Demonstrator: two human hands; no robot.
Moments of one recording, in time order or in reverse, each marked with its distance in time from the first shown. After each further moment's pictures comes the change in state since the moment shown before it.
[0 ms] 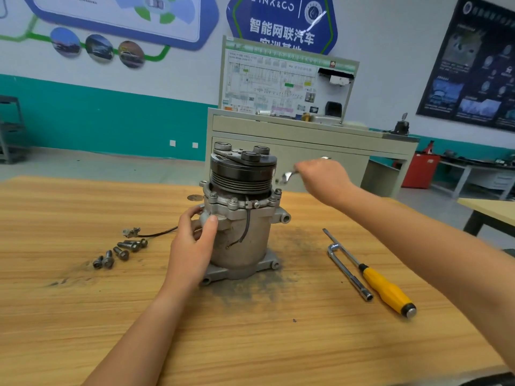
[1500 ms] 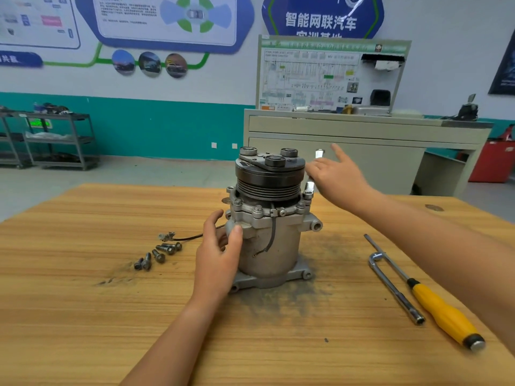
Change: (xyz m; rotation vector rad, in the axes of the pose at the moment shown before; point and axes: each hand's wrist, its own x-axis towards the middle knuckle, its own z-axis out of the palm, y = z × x) left_hand -0.003 -0.004 0.001 0.105 0.094 0.089; right_hand 0.023 -0.016 0.019 0.068 0.076 -0.124
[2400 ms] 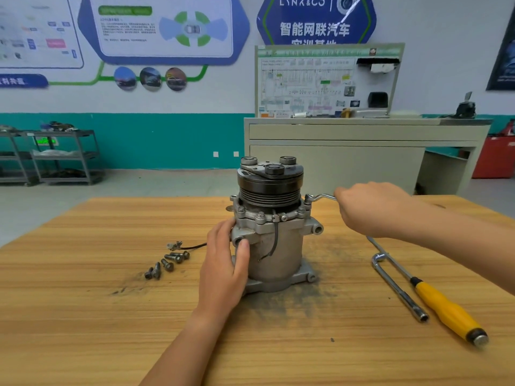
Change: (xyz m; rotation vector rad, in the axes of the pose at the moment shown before) left_hand -0.005 0.003 -0.008 0.405 -0.022 0.280; right_hand -0.057 -0.012 -0.070 -0.030 -0.402 0.172
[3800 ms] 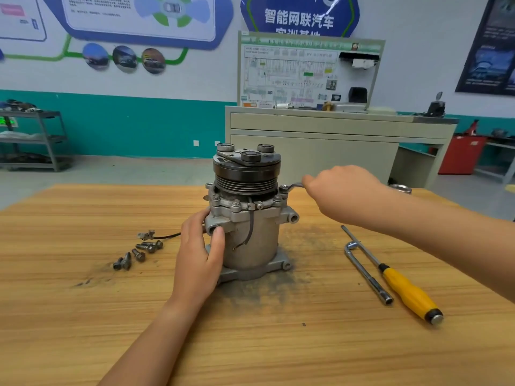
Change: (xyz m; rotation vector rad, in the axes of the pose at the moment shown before) left_hand -0.001 0.000 0.006 -0.130 0.017 -0.043; right_hand -0.005 -0.007 -0.011 -0.149 0.054 -0.104
